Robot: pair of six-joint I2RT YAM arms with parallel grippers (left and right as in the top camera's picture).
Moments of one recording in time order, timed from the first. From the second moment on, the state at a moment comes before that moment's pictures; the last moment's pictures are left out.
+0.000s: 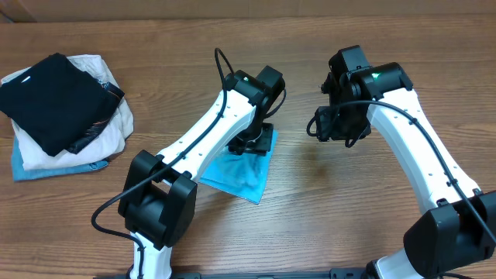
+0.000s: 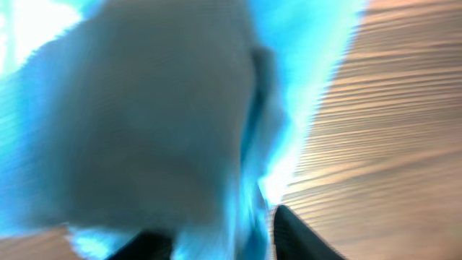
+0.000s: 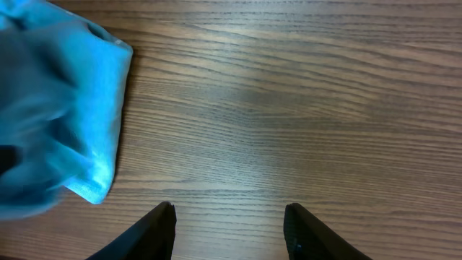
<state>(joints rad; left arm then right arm) -0.60 2.03 1.72 -1.30 0.09 -0.45 0.27 1.71 1.54 -1.30 -0.09 0.17</state>
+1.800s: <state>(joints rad) -0.27 2.26 1.68 -1.49 -0.02 -0.37 0.59 1.84 1.43 -1.12 -0.50 0.09</state>
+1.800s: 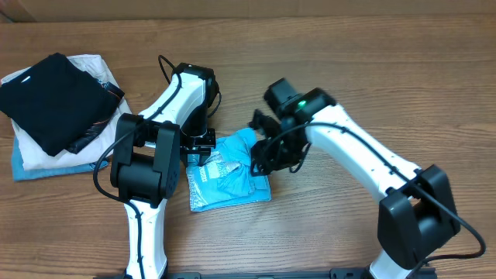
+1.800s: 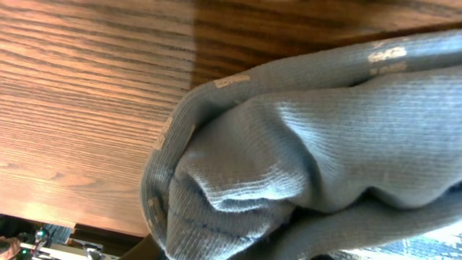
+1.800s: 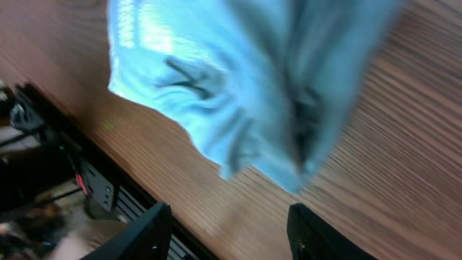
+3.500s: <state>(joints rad) -0.27 2.26 1.68 -1.46 -0.01 -0.37 0.65 1.99 1.42 -1.00 0.09 0.33</state>
